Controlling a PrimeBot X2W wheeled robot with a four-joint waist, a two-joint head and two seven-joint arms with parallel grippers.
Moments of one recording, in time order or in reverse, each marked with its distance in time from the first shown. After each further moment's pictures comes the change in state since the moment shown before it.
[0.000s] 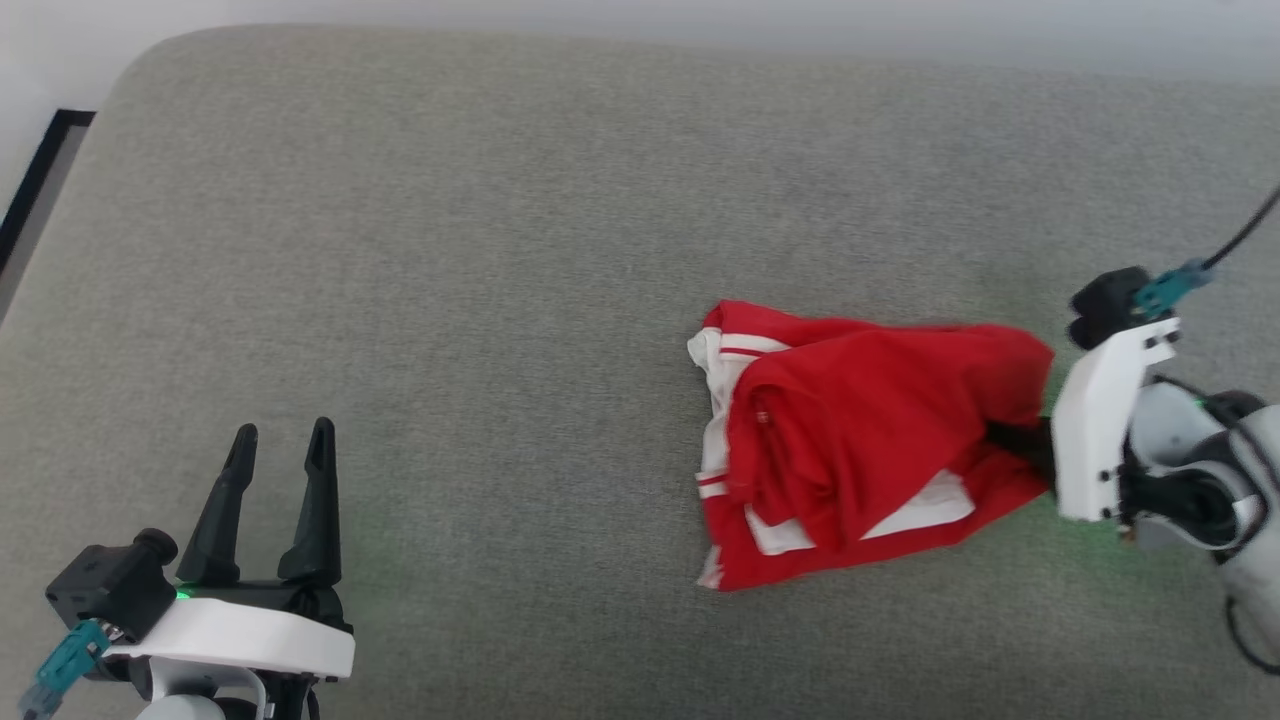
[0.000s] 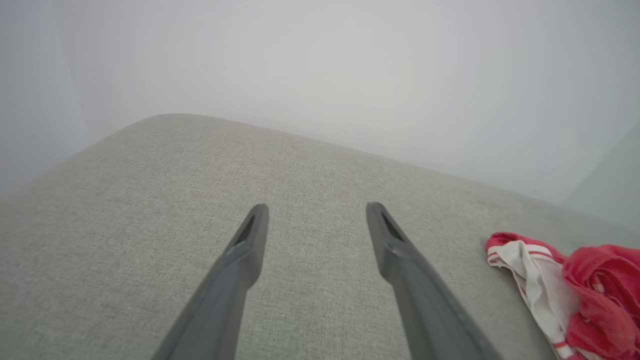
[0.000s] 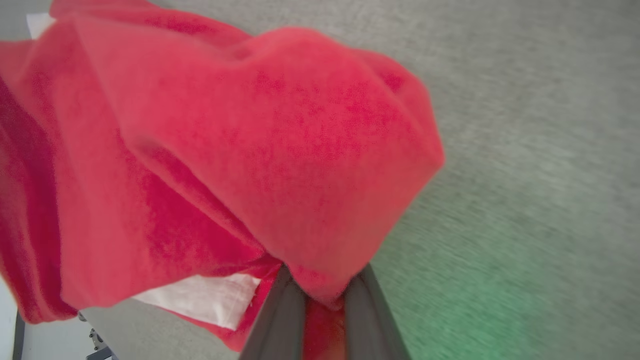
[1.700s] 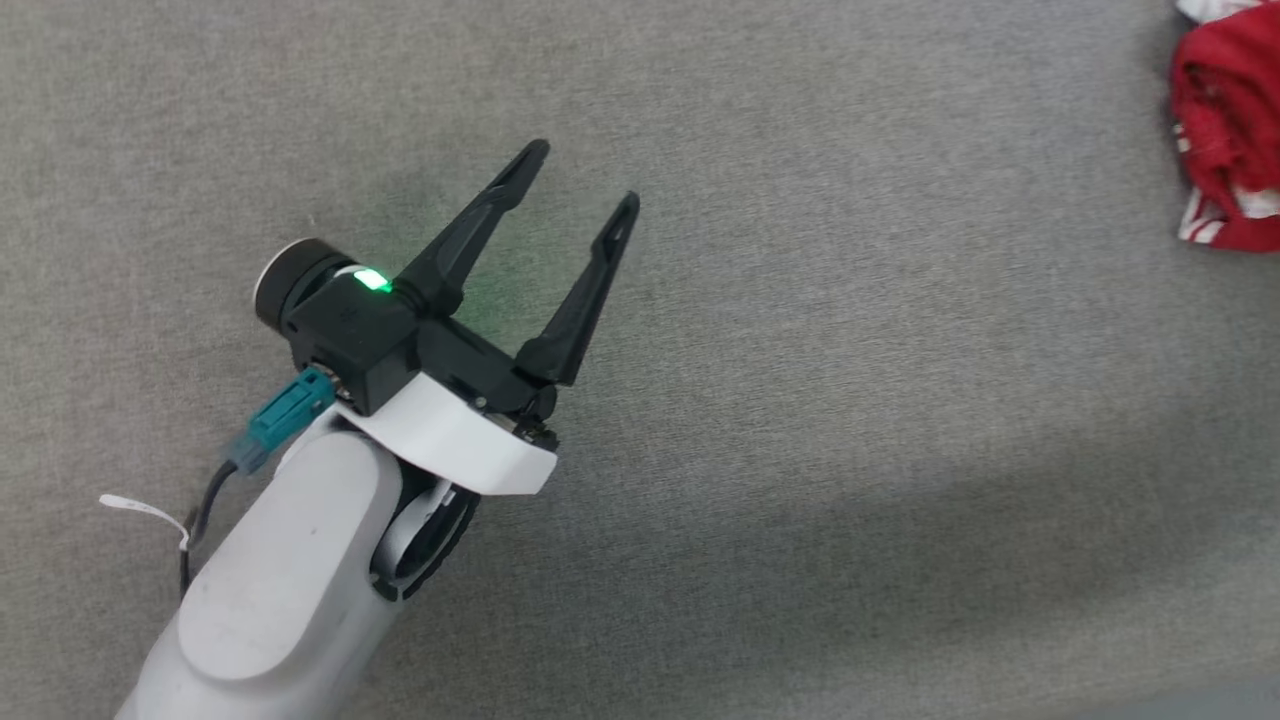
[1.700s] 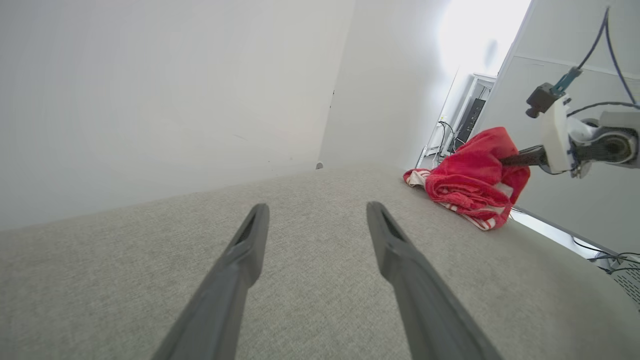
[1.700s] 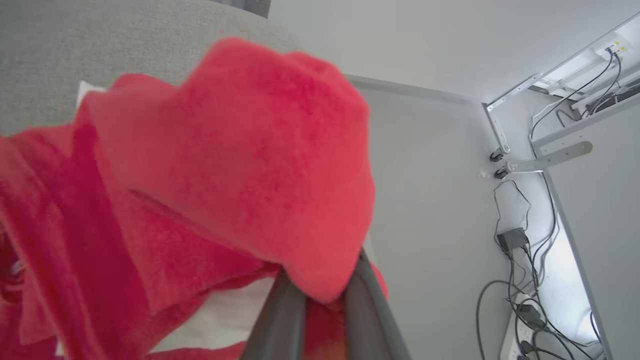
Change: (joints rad) left arm -0.526 0.110 -0.499 -0.035 0.041 -0.001 0.000; right arm -0.333 -0.145 -0.399 0.369 -0.590 -0.002 -0.411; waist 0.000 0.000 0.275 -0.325
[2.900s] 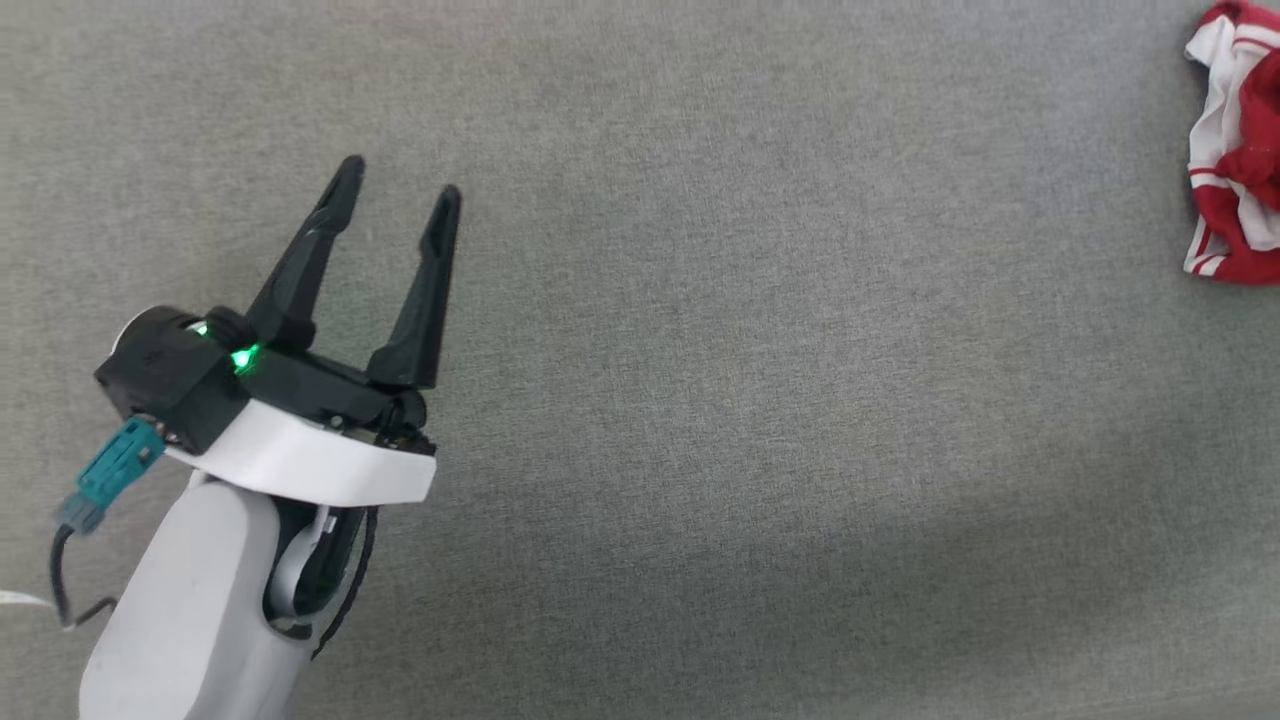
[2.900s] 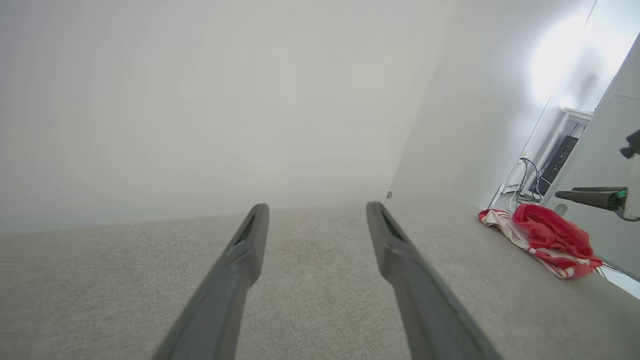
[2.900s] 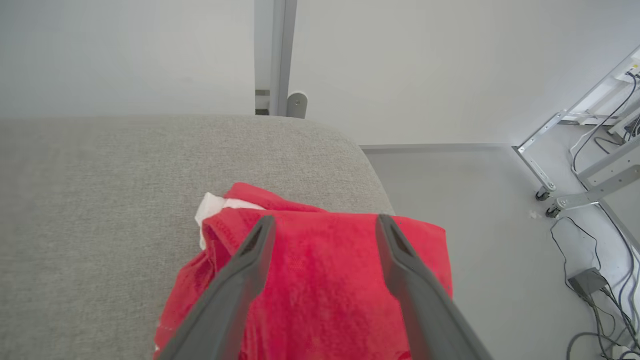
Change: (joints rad) left arm 0.155 -0.006 0.237 -0.064 -0.015 0.000 0.000; right arm -0.031 0.116 -0.095 0.123 -0.015 0.000 -0.217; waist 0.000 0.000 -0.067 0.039
